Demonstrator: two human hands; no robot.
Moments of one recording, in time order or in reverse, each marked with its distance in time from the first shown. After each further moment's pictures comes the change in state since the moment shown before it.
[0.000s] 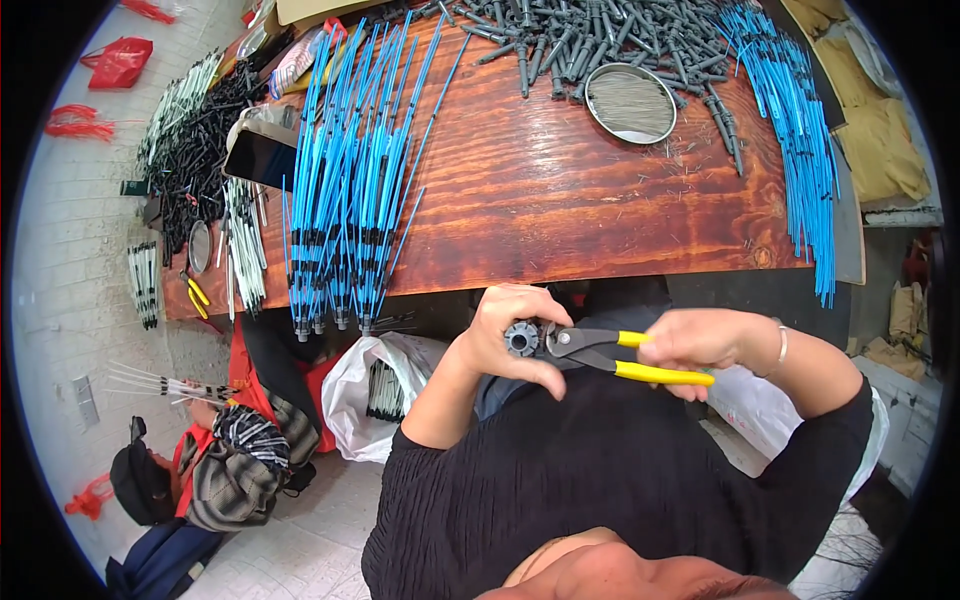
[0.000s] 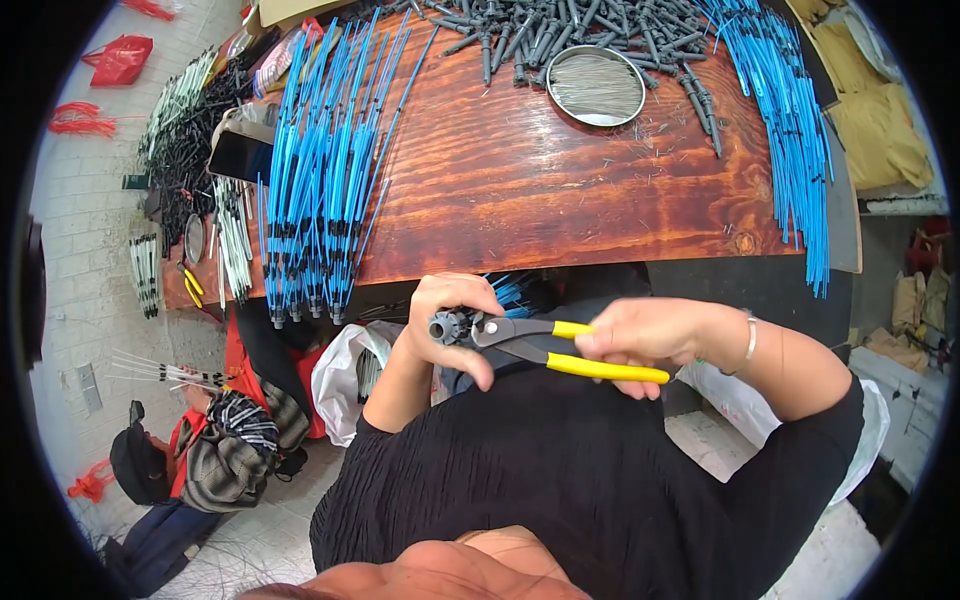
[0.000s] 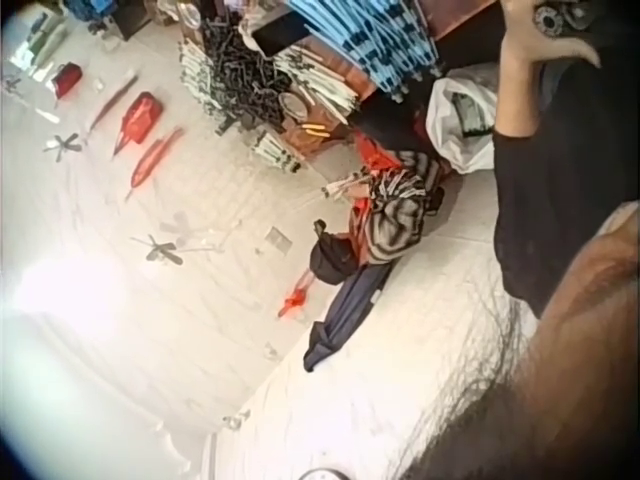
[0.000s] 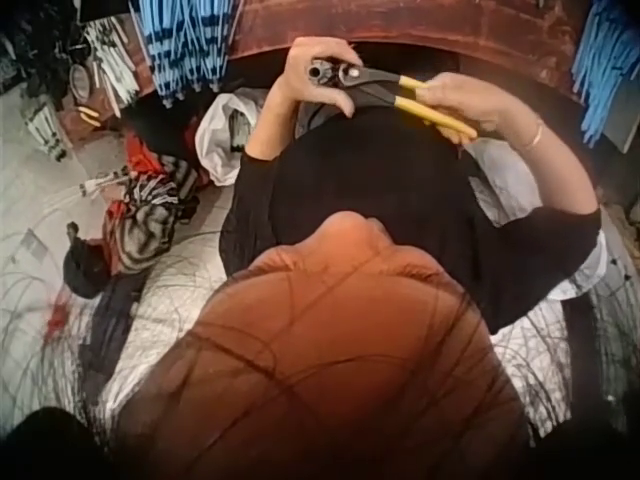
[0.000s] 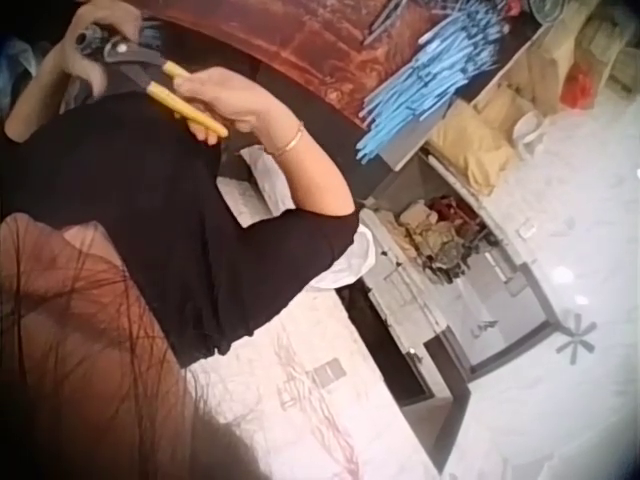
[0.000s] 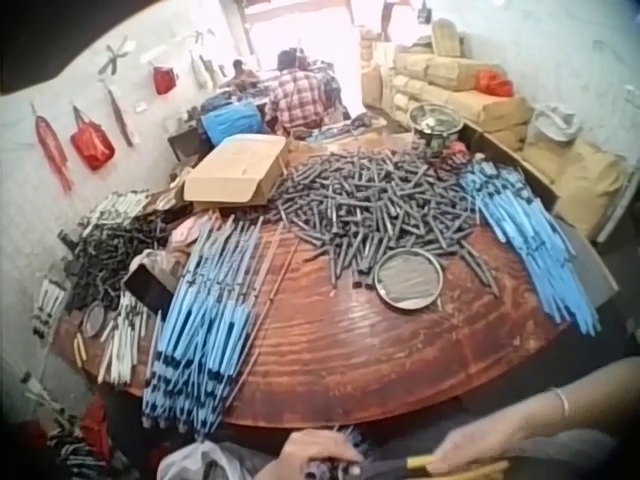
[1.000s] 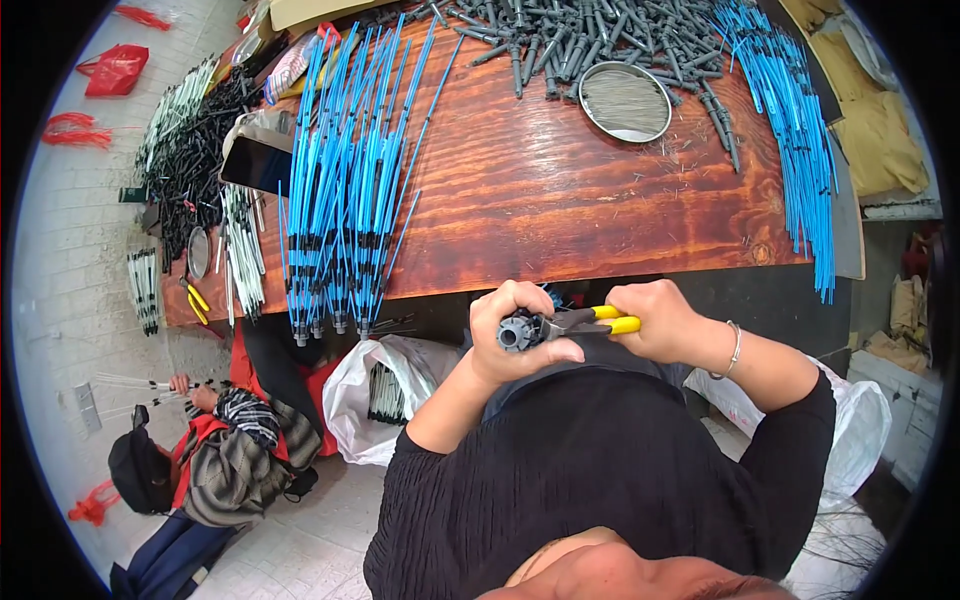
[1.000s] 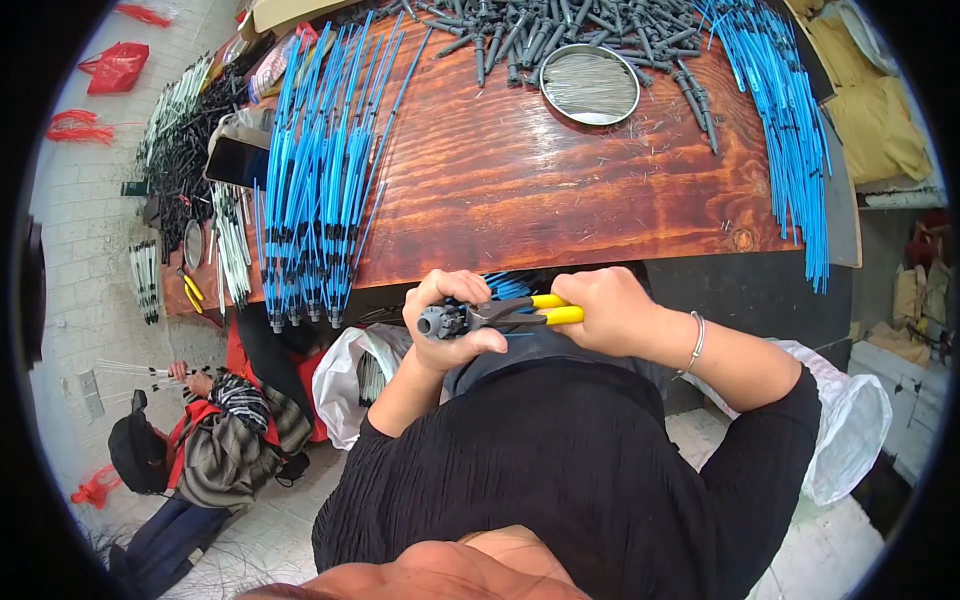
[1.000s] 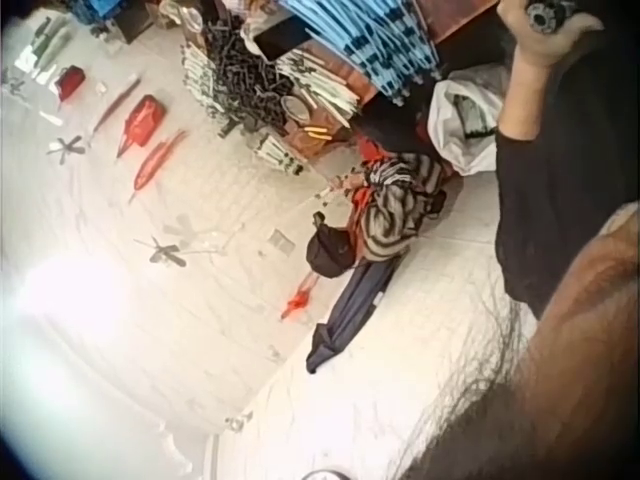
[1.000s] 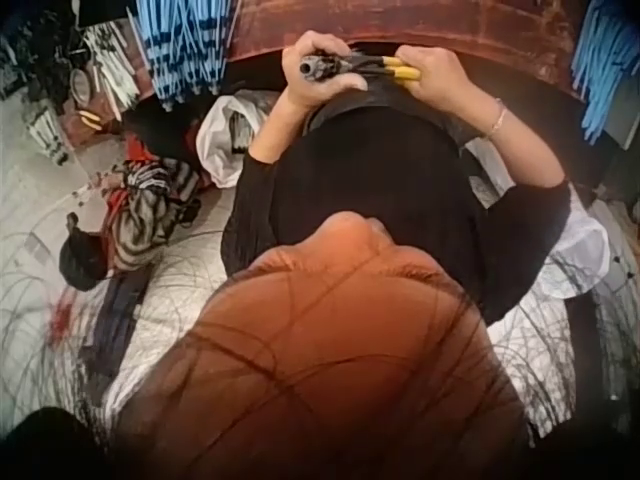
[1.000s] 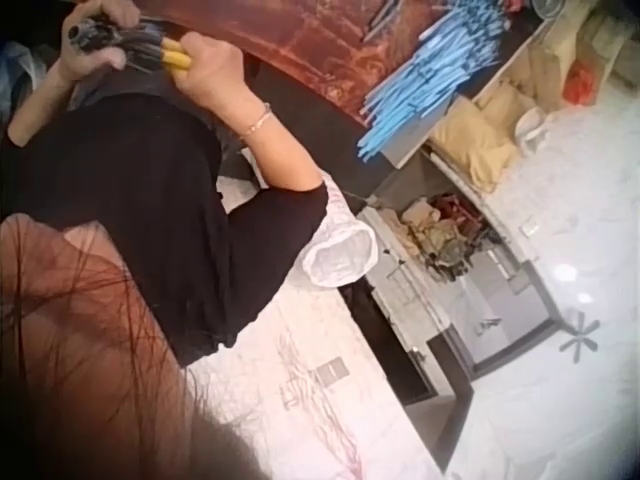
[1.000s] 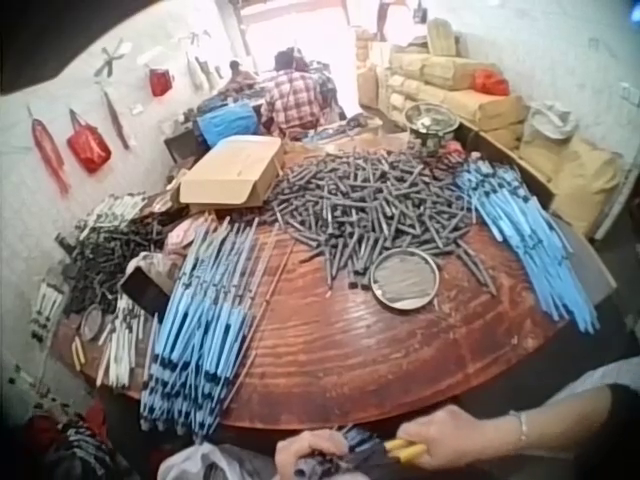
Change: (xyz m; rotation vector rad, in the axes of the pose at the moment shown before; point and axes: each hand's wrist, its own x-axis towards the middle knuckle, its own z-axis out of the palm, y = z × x) left_hand -0.006 -0.006 0.030 0.080 0.343 -0.097; right_hand 0.015 0.044 0.064 0.013 0.222 0.116
